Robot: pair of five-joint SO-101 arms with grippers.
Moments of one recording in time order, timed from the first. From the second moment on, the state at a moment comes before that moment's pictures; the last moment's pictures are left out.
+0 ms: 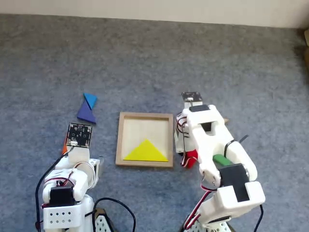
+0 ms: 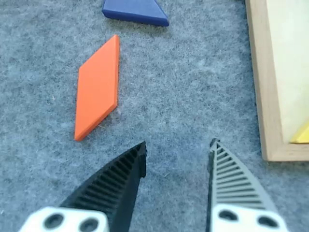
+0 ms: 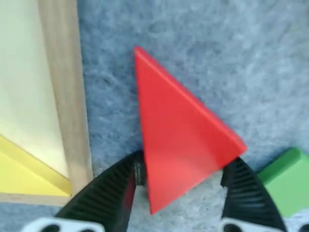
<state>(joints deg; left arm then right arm) -10.9 -101.5 96.0 70.9 -5.1 -17.8 4.7 34.1 64.0 -3.6</state>
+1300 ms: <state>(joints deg) -10.9 -101.5 96.0 70.9 -5.1 -19.5 9.0 27.9 64.1 0.2</state>
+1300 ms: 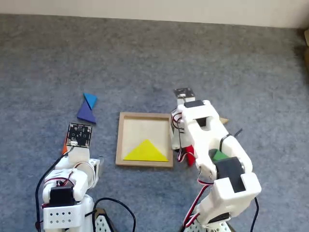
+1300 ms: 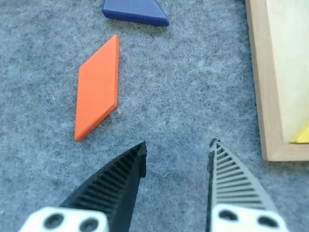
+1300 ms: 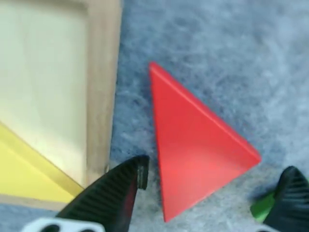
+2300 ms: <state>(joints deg) -10.9 -101.5 96.0 70.9 -5.1 -19.3 9.1 27.8 64.1 11.7</state>
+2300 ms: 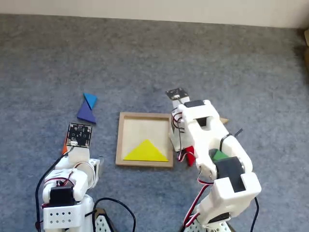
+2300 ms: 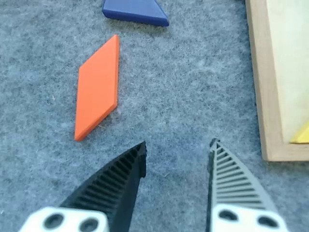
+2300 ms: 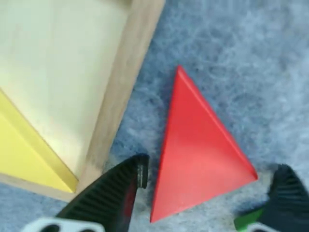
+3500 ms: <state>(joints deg) -10.9 -101.5 96.0 70.9 -5.1 -18.9 8.9 27.7 64.1 12.0</state>
